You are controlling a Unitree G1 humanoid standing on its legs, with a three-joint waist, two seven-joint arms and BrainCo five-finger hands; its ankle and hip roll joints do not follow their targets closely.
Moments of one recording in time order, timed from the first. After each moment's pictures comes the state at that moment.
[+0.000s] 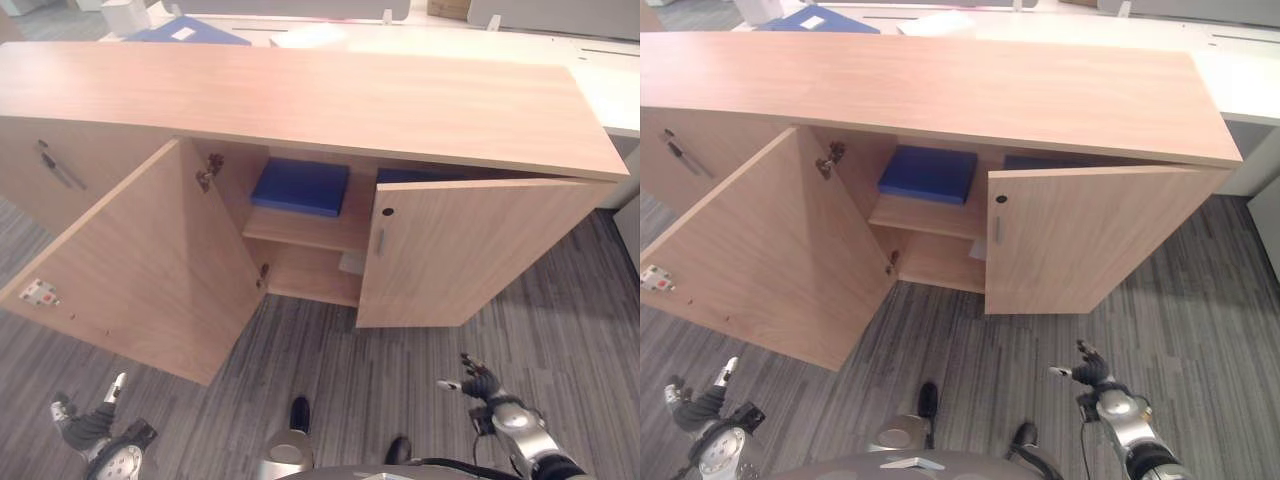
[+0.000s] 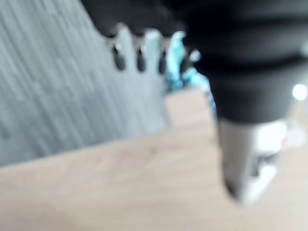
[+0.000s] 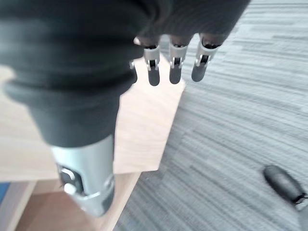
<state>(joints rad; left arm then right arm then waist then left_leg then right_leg) 0.18 0.27 0.27 0.68 -0.50 -0.52 0.37 0.01 -0.42 0.27 0.82 0.19 -0.05 0.08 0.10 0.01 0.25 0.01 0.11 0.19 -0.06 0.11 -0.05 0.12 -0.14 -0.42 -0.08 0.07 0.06</state>
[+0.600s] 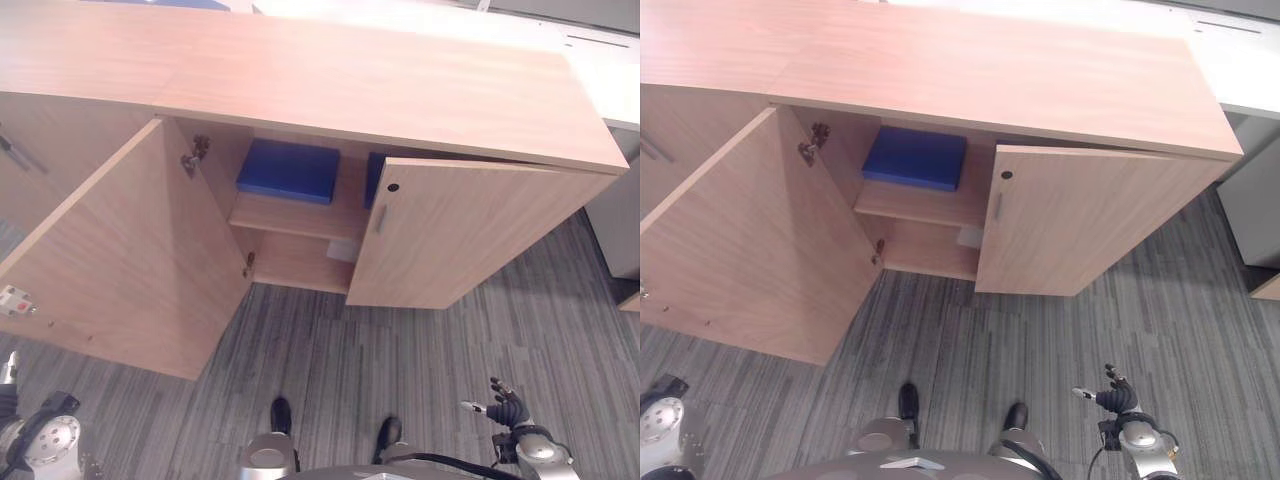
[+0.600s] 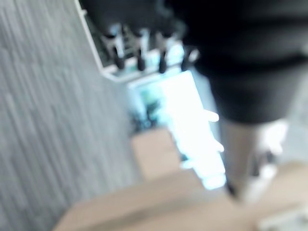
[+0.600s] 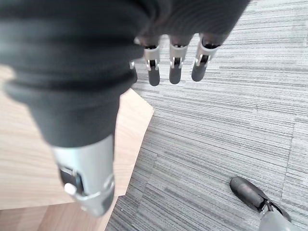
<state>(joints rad) 0.14 0.47 0.40 0.68 -0.46 -0.50 0.55 0.09 -0.39 0.14 0.87 0.18 -0.13 0.08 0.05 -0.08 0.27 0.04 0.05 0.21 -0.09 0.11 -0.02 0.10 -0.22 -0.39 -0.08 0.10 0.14</state>
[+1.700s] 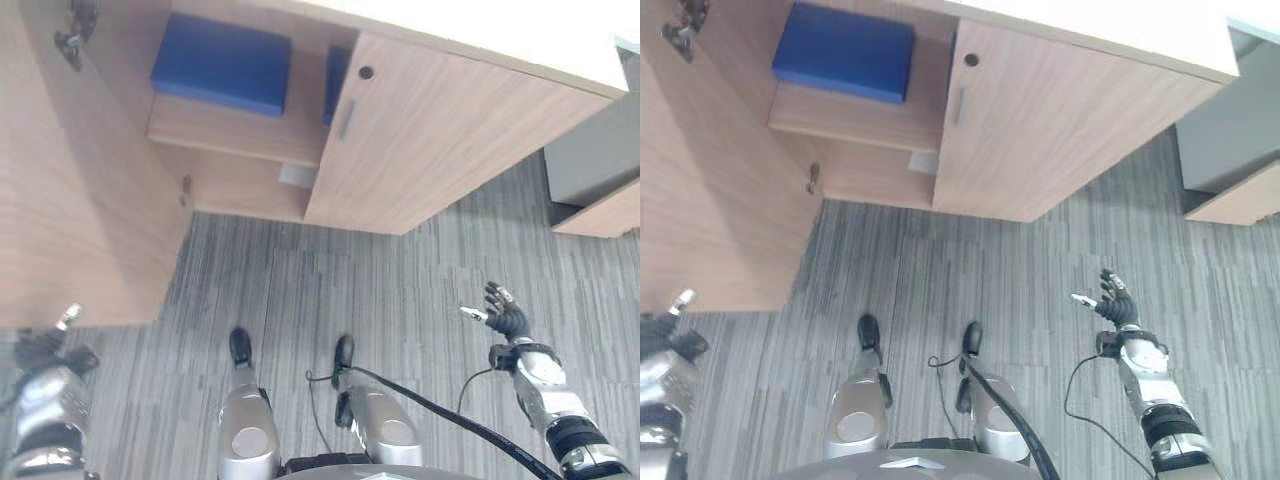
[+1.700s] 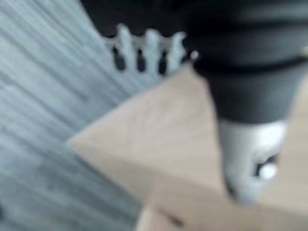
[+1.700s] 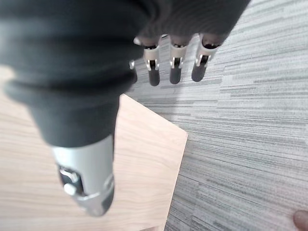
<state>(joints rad) -0.10 0.59 0.14 0.93 -0.74 -0.19 0.02 -0.11 -0.44 0.12 0.67 0.41 -0.19 0.12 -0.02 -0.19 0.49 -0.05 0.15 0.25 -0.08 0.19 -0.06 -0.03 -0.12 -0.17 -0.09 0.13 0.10</state>
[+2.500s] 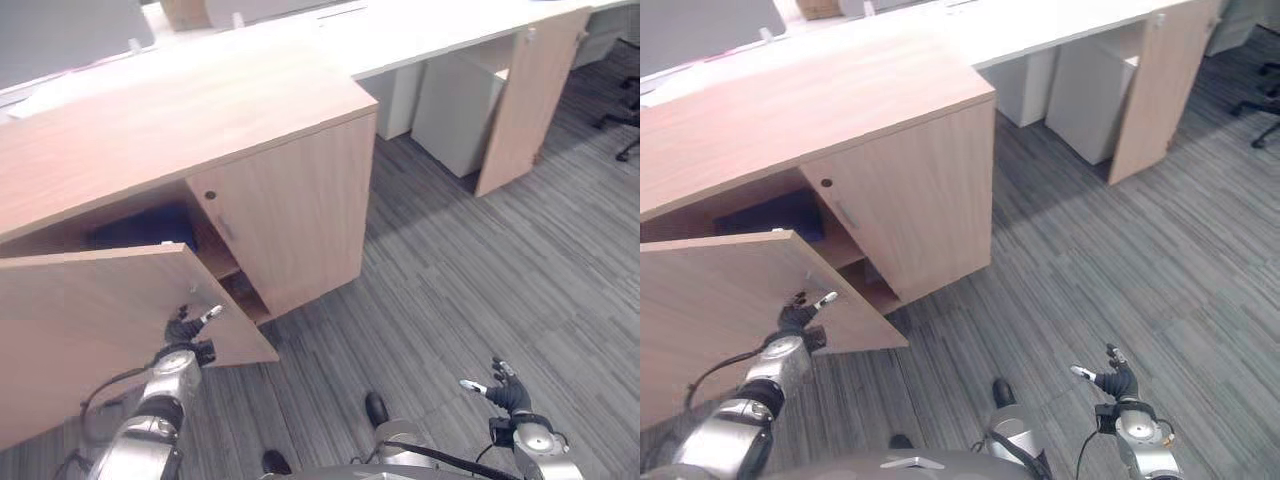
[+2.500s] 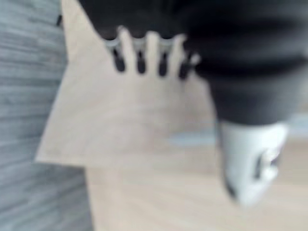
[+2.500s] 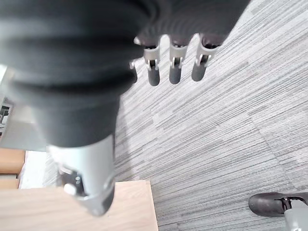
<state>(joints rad) -0.32 0.38 -0.09 1.02 -0.54 -0.07 0.03 0.14 -0.43 0.17 0.66 0.28 -0.12 -0.01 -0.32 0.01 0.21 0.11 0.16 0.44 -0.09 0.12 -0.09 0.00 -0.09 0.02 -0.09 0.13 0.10</state>
